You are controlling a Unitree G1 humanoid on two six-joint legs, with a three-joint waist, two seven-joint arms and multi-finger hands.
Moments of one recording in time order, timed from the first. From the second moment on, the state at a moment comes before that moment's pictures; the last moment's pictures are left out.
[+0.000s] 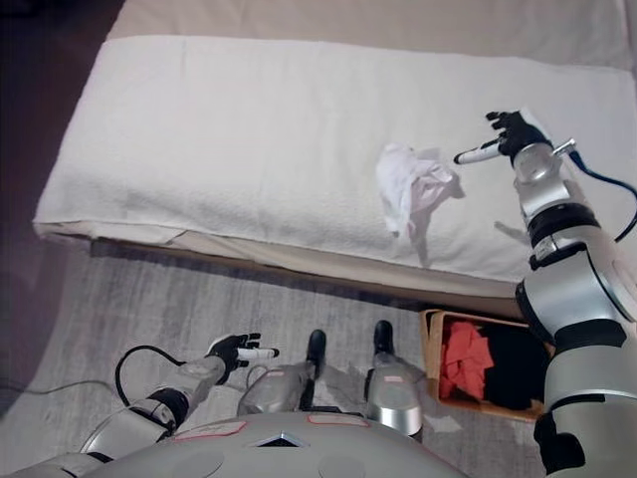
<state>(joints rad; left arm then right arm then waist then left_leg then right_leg) -0.12 0.26 -0.41 1.20 -0.21 0.05 -0.05 -1.01 -0.71 0.63 1.26 0.10 0.06 0.03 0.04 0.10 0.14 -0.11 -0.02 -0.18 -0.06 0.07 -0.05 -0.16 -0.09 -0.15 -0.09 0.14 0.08</state>
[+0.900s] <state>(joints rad) -0.07 0.28 -0.52 1.00 -0.23 0.02 -0.05 -1.19 -0.81 0.67 1.36 0.10 0.06 -0.06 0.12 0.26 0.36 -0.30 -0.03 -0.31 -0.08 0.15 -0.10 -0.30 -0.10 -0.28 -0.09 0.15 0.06</state>
